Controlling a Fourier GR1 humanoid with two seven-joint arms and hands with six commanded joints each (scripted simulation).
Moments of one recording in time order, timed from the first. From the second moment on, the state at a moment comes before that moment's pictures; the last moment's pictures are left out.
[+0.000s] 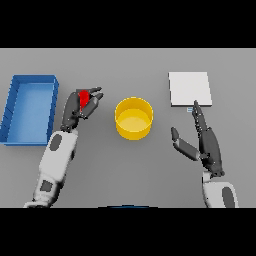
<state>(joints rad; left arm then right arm) -0.51 -0.02 0.07 -0.92 -0.17 0.12 -0.16 0.09 -0.05 0.12 -1.70 0.19 -0.03 -0.08</state>
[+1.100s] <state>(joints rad) -0.64 0.24 -0.34 -1.14 -0.45 0.04 0.05 0.11 -0.06 0.15 -1.75 0.27 -0.05 -0.08</state>
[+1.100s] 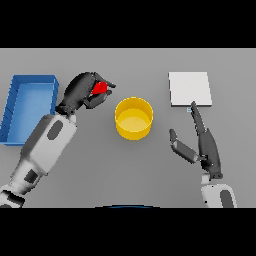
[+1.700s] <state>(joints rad) -0.96 0.35 -0.74 -0.94 -0.83 -0.15 0.01 0.09 -0.05 0.14 -1.72 0.25 -0.05 -0.07</state>
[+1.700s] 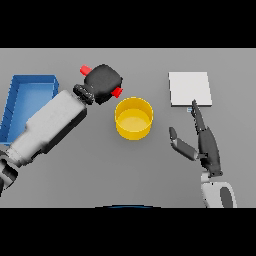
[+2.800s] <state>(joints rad) -1.31 0.25 -1.29 -0.73 -1.13 -0.24 -0.08 0.09 -0.03 0.15 -1.71 0.30 -0.10 -0.08</state>
